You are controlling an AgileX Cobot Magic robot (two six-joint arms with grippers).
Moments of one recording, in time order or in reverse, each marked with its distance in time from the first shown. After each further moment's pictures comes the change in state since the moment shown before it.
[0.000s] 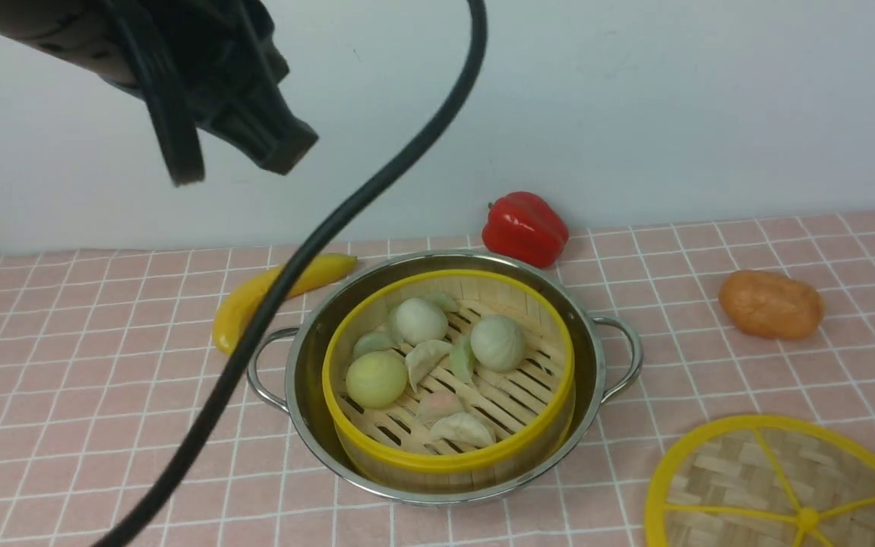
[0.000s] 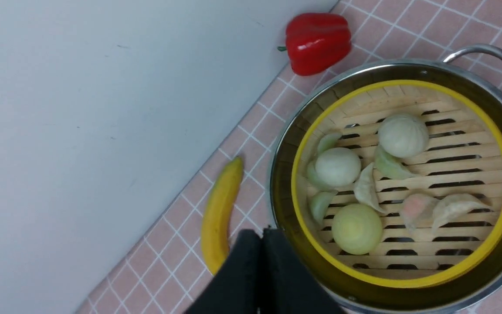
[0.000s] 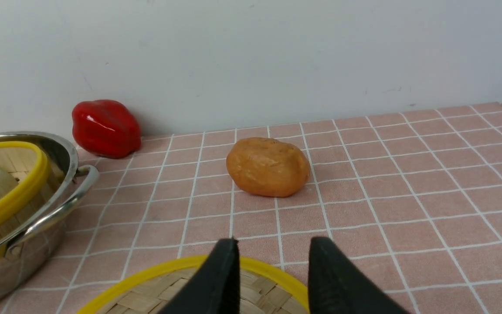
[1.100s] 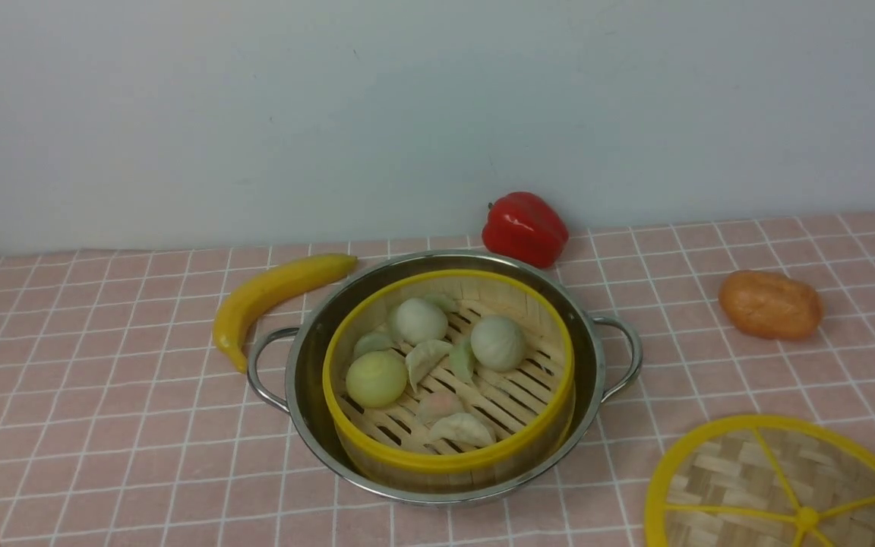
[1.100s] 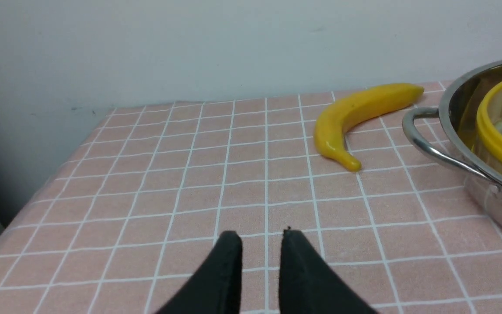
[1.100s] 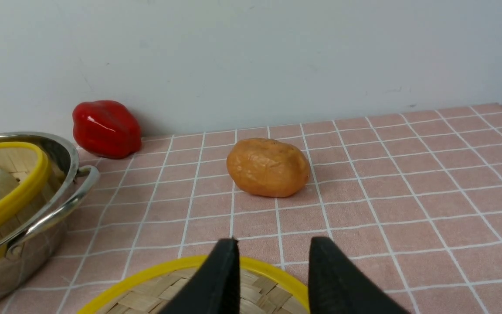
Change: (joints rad) right arm 0.000 0.000 0.000 0.000 -0.001 0.001; left arm 0.916 -1.365 1.707 -0.754 -0.908 0.293
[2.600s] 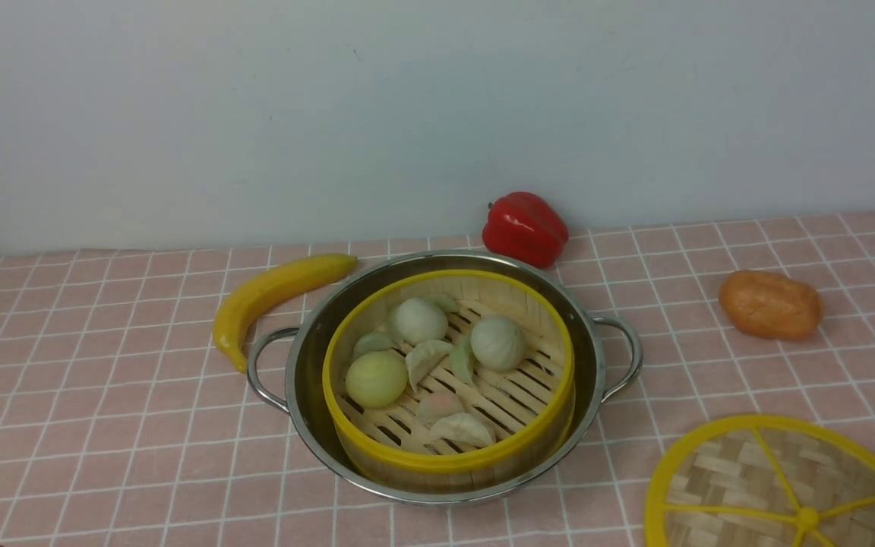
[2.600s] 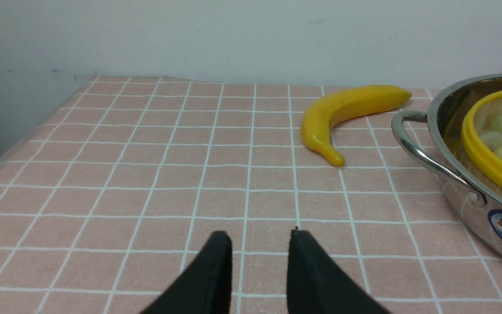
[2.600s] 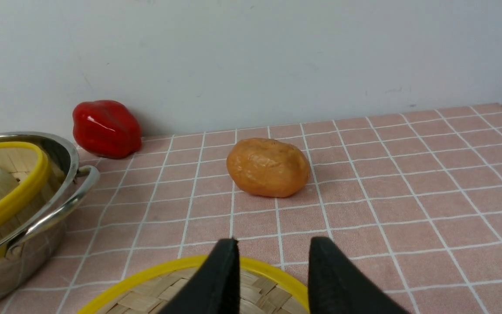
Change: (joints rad) right arm 0.000 0.000 0.000 0.000 0.000 0.000; left arm -0.120 -0.005 0.002 0.329 0.017 -0.466
